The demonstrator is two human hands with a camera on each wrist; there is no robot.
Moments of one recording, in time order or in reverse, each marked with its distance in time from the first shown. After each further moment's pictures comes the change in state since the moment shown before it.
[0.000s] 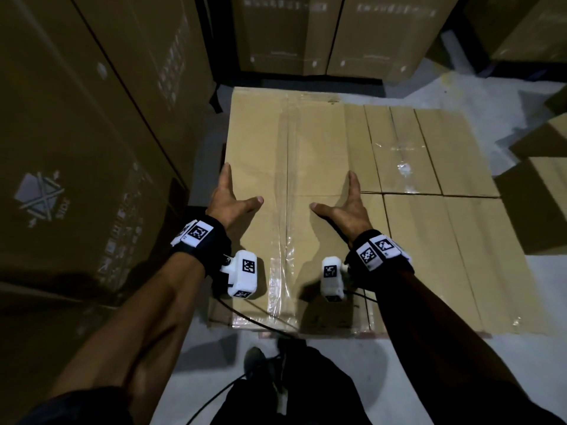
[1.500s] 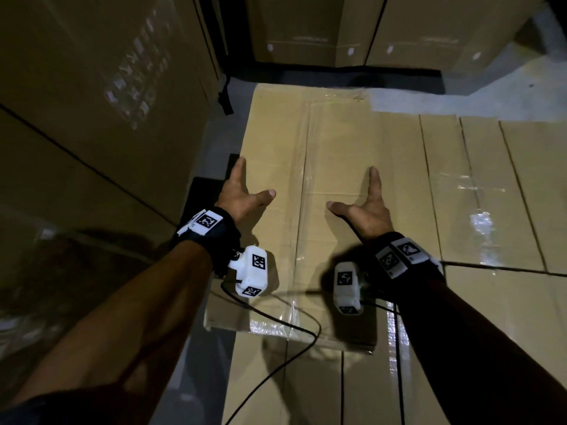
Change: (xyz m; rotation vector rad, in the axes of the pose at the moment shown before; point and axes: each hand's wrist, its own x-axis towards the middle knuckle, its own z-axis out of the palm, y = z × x) left_hand 0.330 -0.022 0.097 0.067 0.027 -0.112; right_hand 0.350 -0.010 0.039 -0.084 -0.072 0.038
